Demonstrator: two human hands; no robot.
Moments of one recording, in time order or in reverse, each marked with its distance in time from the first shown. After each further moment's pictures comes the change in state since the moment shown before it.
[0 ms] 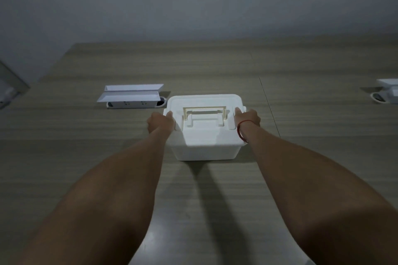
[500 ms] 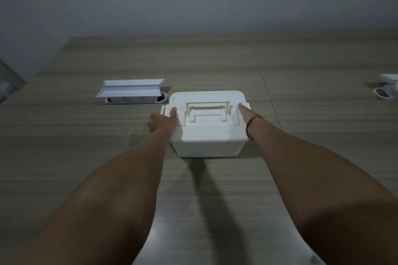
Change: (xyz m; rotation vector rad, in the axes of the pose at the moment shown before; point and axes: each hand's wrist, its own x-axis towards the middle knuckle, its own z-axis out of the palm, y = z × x) left_hand 0.000 -0.012 0.009 -0.103 -0.105 -0.123; right_hand 0.010 0.012 0.000 0.297 -0.239 0.240
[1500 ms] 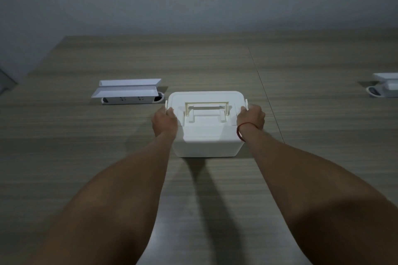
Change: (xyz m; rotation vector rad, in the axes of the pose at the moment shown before) left_hand 0.003 -0.006 0.010 -0.050 0.169 0.383; right_hand -0.018 0.006 0.010 -0.377 0.460 -0.400
